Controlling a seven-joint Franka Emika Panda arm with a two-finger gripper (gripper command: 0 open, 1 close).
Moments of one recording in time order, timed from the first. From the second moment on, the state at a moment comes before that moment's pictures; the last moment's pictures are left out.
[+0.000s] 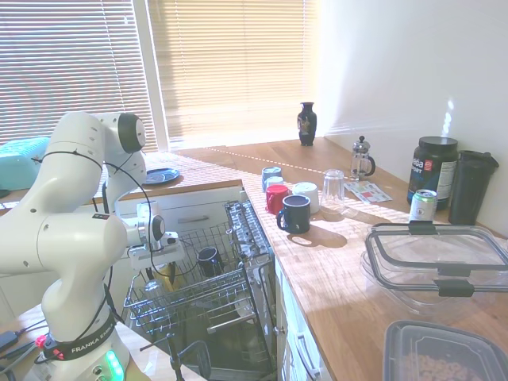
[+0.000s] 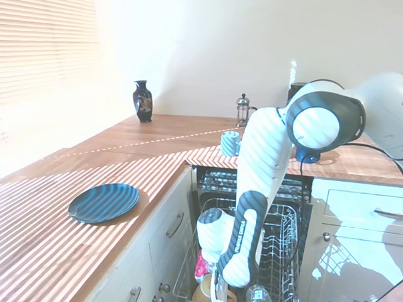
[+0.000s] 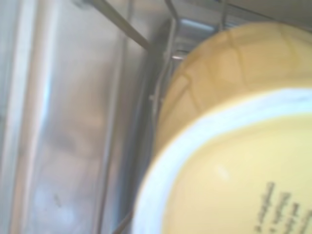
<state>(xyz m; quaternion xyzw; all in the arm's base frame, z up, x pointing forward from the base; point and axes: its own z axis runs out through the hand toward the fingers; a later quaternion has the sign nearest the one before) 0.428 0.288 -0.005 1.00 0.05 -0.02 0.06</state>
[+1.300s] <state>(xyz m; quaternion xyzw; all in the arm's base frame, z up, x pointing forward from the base) 0.428 0.302 0.016 1.00 0.05 -0.02 0.06</state>
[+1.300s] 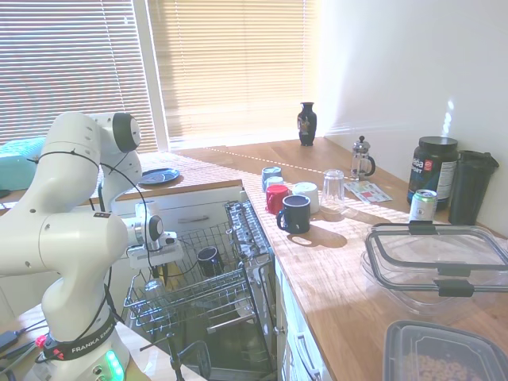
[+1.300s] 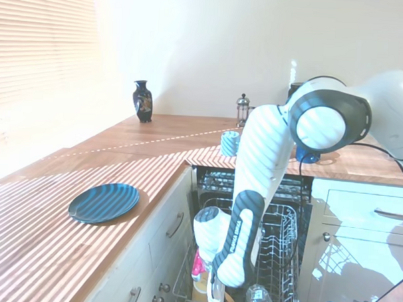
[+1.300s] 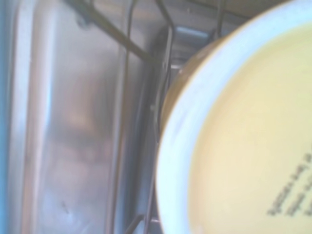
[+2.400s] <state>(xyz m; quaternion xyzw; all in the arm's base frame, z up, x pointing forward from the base) 0.493 0.319 0.273 1.00 -0.03 0.06 0.02</state>
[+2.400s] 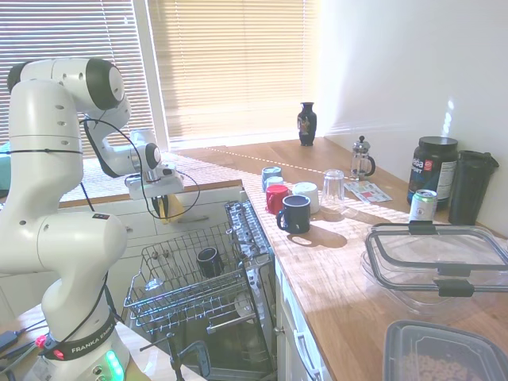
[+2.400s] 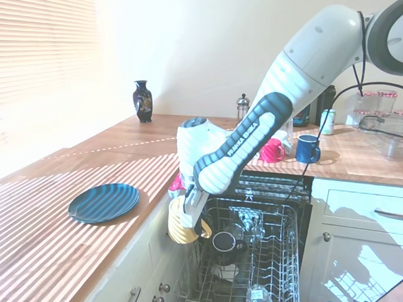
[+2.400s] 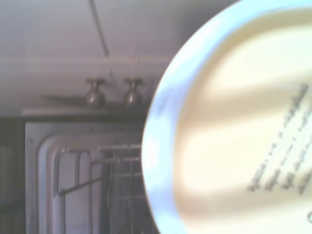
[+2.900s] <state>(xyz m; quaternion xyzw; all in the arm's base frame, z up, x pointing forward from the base) 0.534 0.274 0.381 0.99 -0.08 0.10 0.03</state>
